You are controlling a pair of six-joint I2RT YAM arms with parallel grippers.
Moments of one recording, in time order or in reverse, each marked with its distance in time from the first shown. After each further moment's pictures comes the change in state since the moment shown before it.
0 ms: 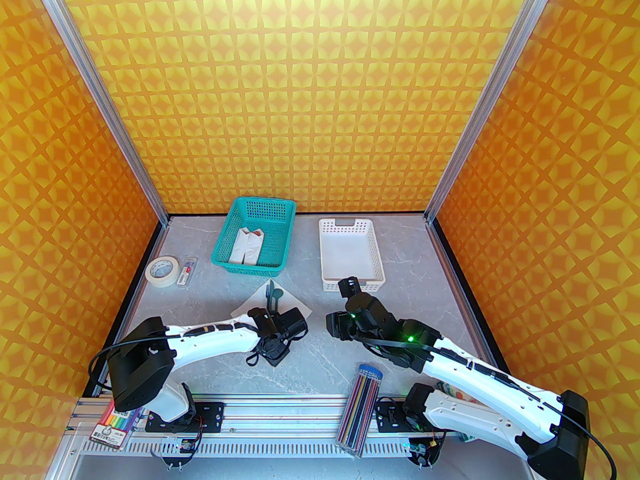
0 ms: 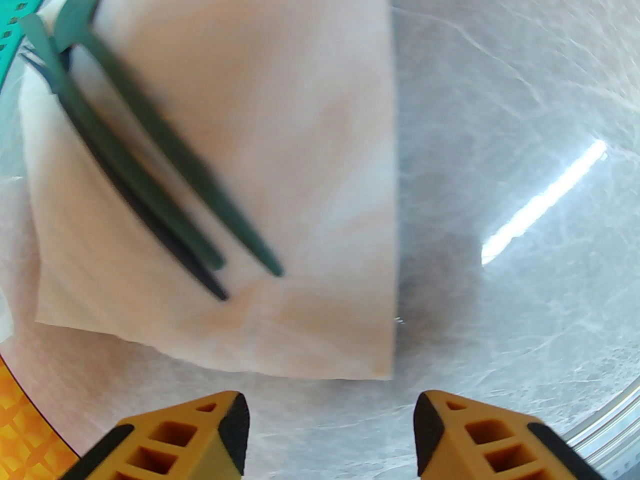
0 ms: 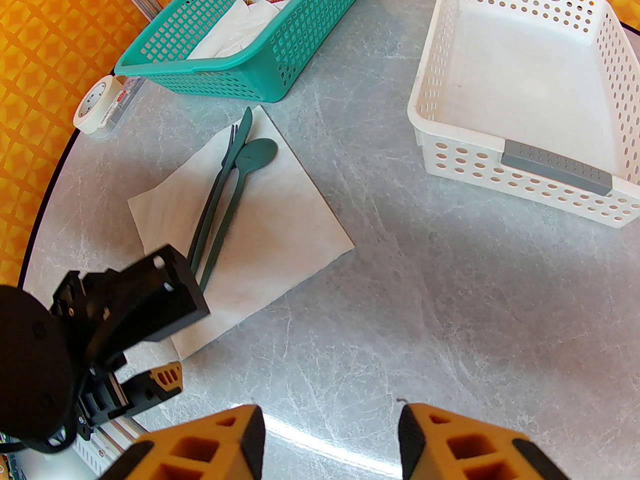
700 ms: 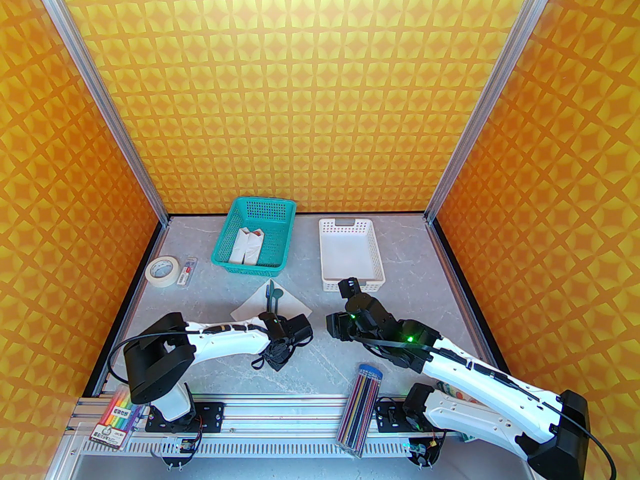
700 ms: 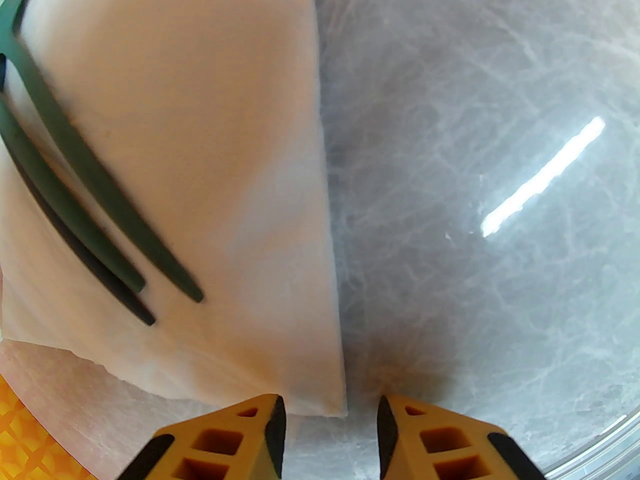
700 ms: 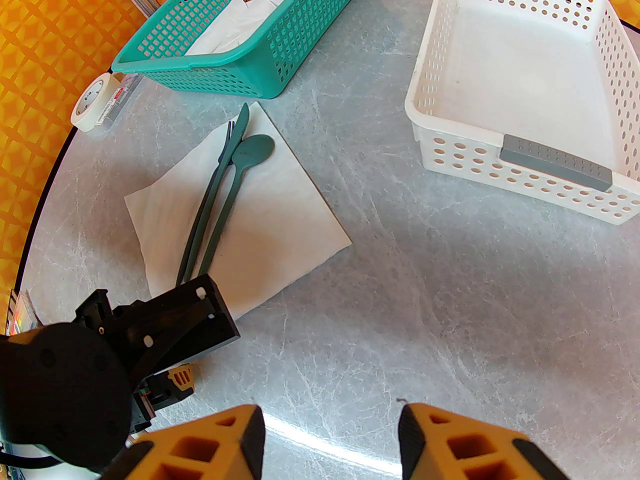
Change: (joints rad) left arm -0.016 0.081 0.000 0.028 0.020 -0.014; right arm 0.000 0.000 -0.007 0.000 0.001 0.000
